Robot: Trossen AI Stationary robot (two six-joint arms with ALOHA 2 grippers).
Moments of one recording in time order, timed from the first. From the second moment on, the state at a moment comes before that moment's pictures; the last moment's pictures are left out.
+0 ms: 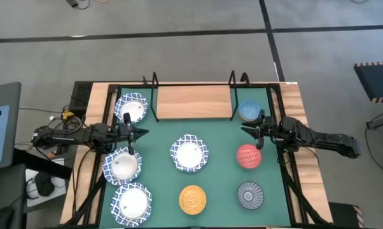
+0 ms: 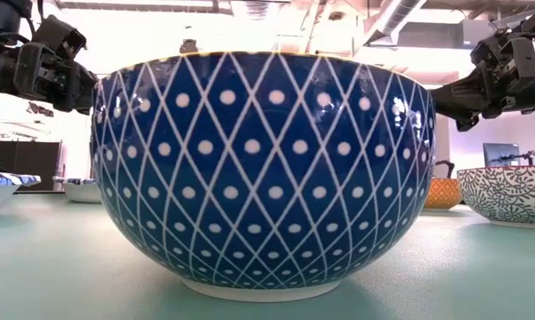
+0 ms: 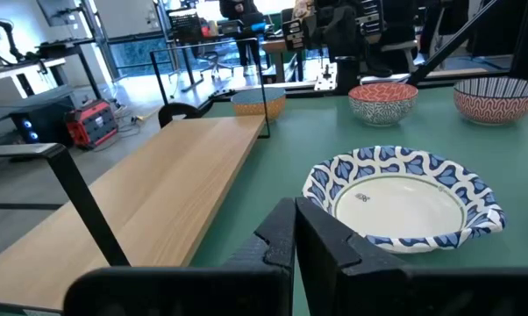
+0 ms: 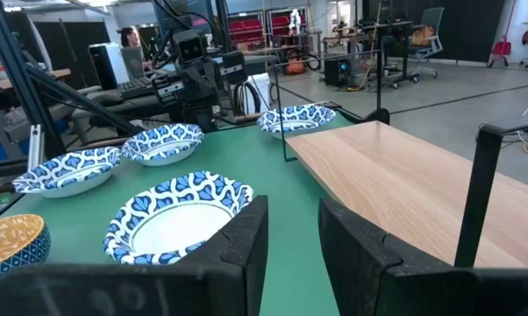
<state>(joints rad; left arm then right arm) -0.04 0.09 0.03 0.02 -0.29 0.11 -0.19 0.05 0.02 -0.01 0.02 0.13</state>
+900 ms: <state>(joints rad) -0.04 0.09 0.03 0.02 -0.30 0.39 -0.19 0.05 0.02 -0.01 0.02 0.13</state>
